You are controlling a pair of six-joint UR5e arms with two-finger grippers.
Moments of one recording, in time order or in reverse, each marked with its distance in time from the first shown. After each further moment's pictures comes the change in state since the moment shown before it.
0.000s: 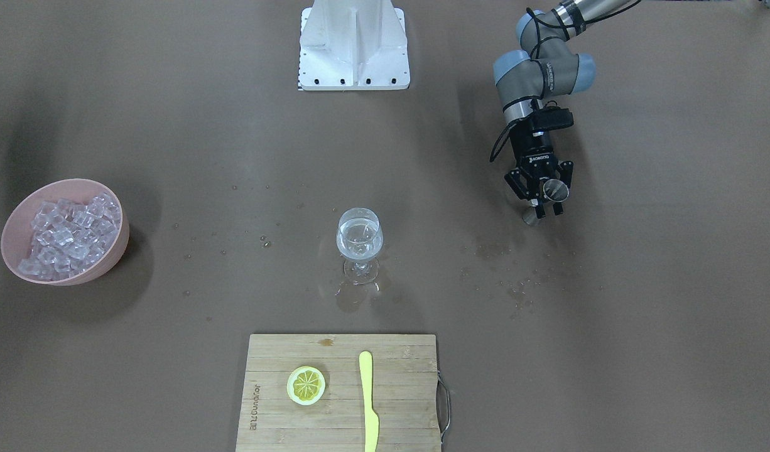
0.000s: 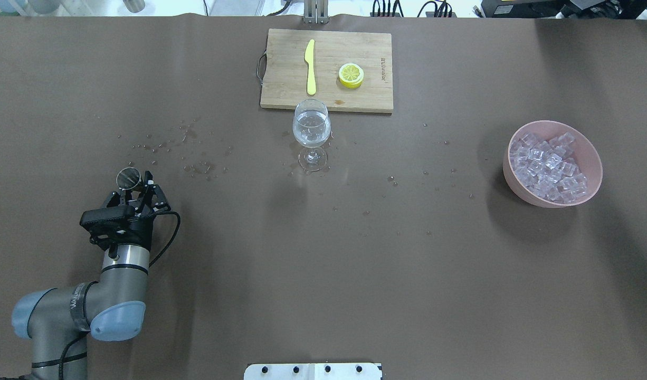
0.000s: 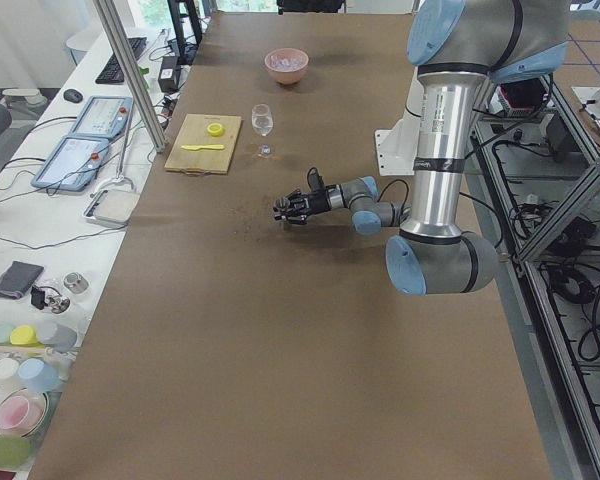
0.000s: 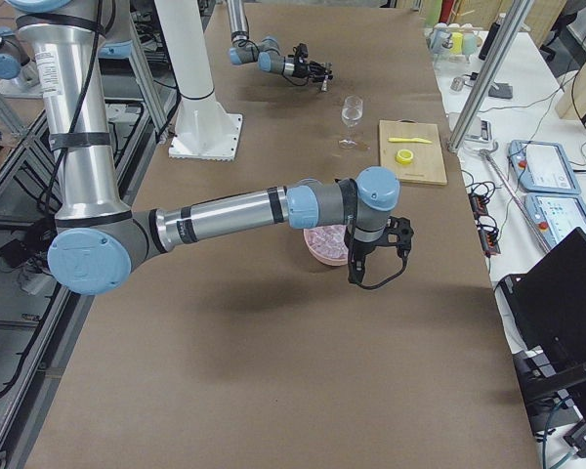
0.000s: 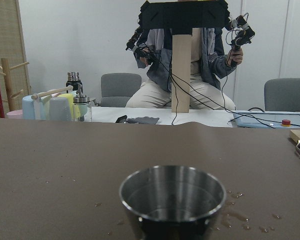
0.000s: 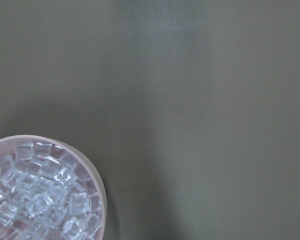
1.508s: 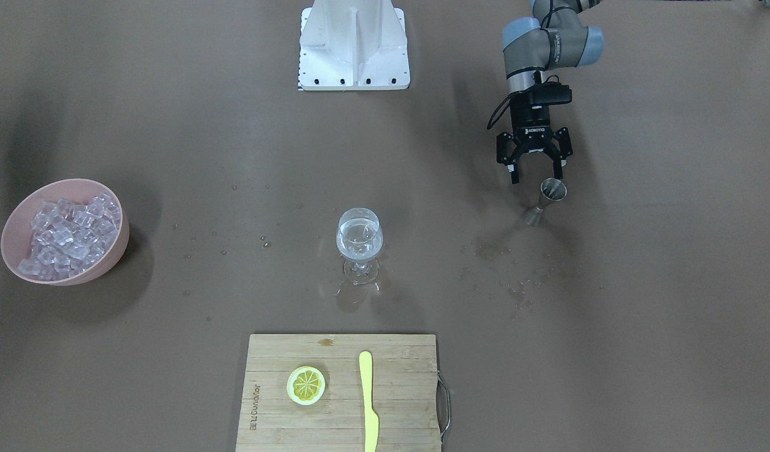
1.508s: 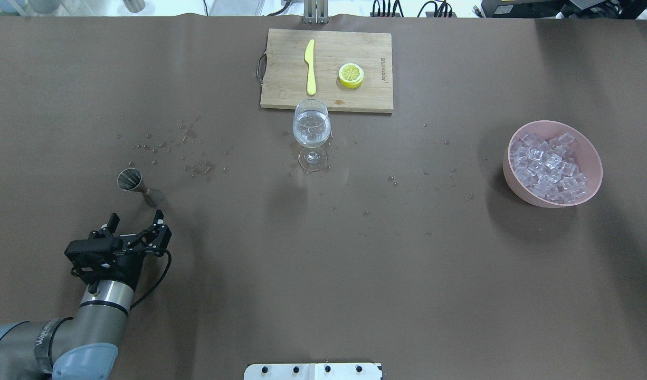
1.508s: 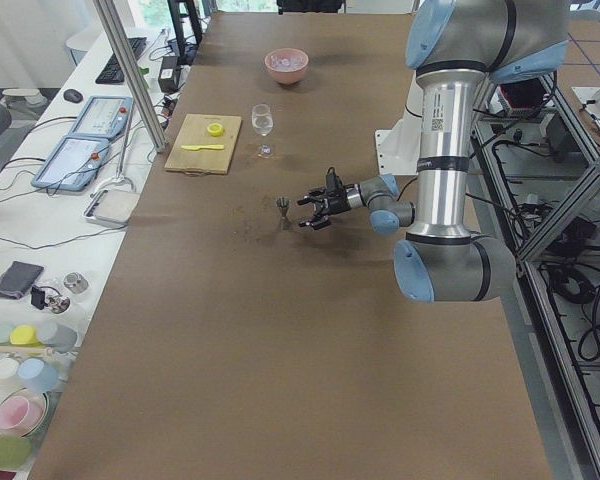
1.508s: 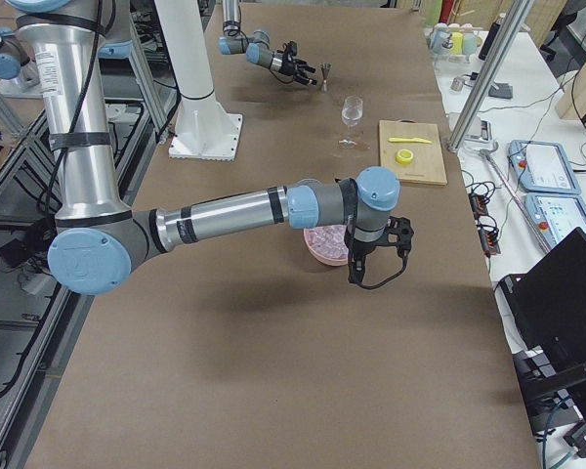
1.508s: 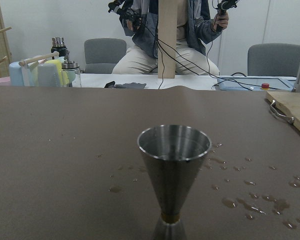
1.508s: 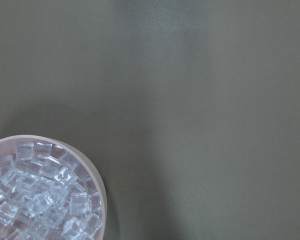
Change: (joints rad) left arm 0.135 0.141 -0.171 -0.001 -0.073 0.006; right arm 0.000 0.000 0.000 0.000 0.001 0.000
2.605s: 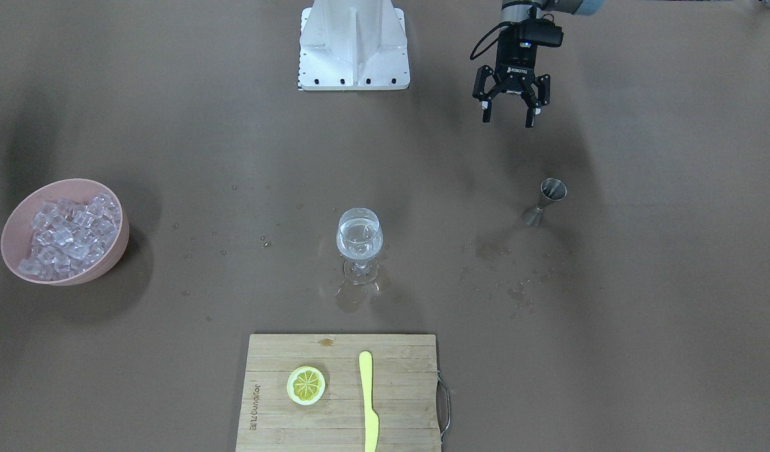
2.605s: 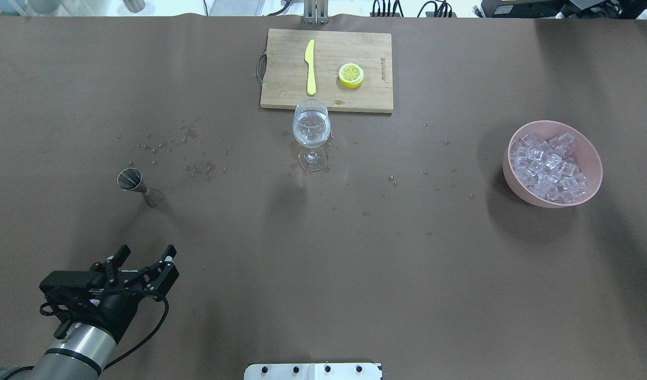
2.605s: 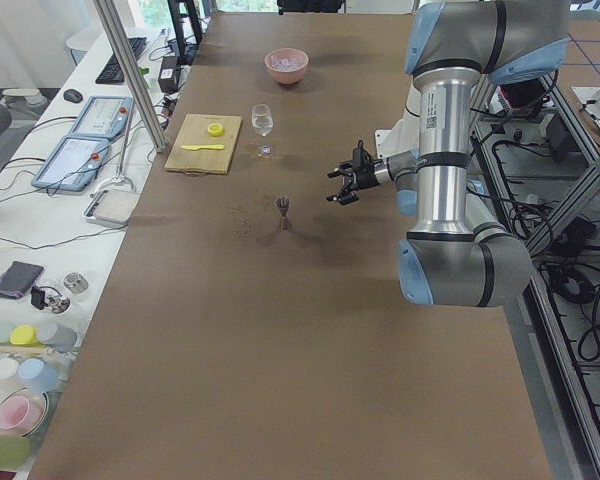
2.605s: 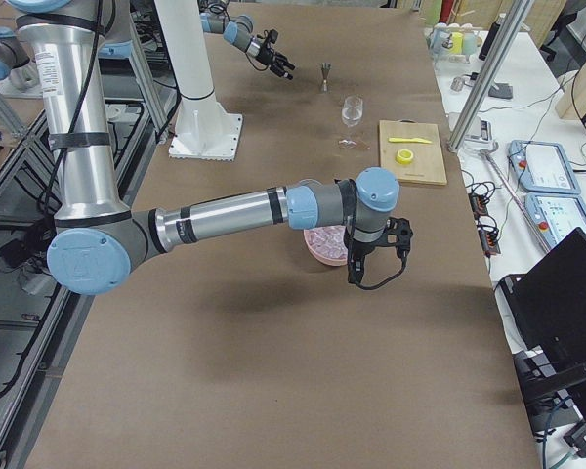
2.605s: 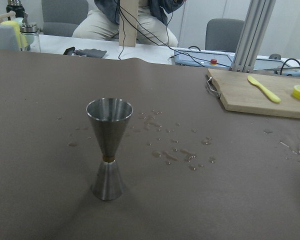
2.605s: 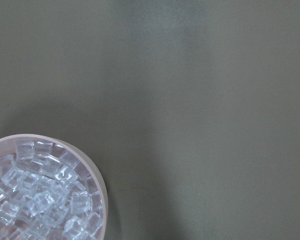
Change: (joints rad) left arm 0.154 0.113 -0.334 0.002 -0.023 0.051; right arm -0.001 -0.003 0.000 0.003 0.007 0.017
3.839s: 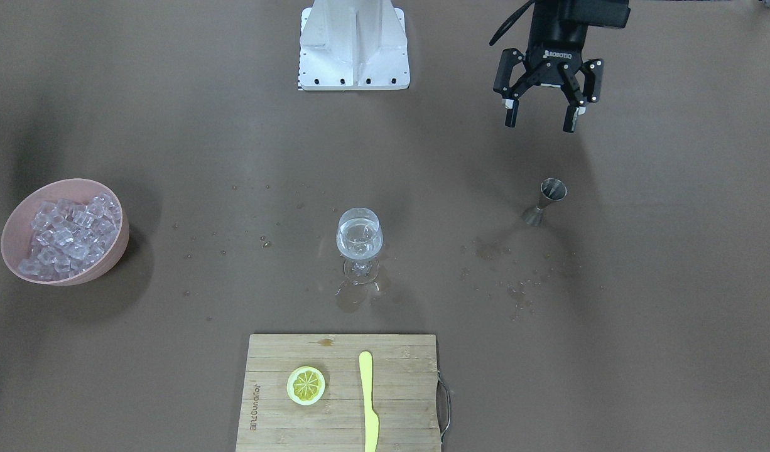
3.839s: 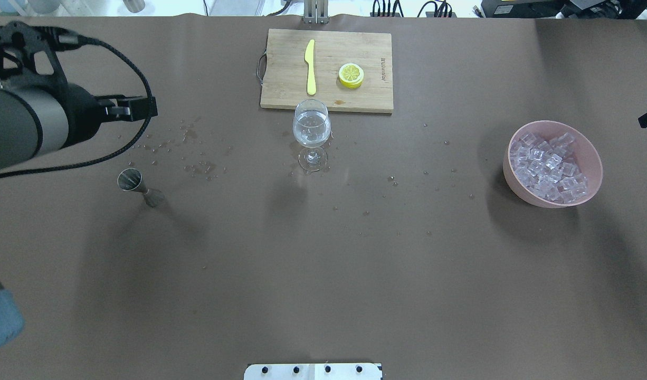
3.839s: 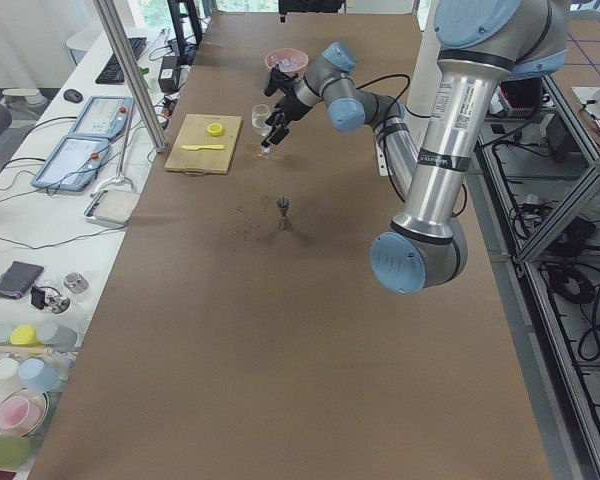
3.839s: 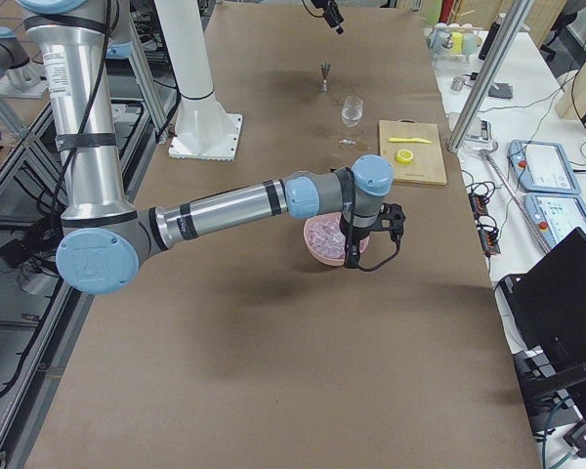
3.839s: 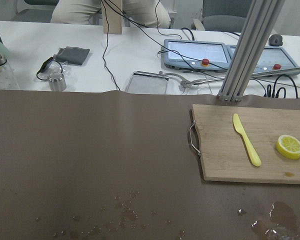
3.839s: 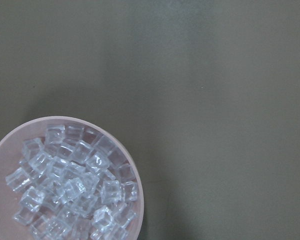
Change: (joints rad) left arm -0.831 -0.449 -0.117 0.559 -1.024 0.499; right arm -0.095 -0.001 0.054 0.011 -0.007 0.032
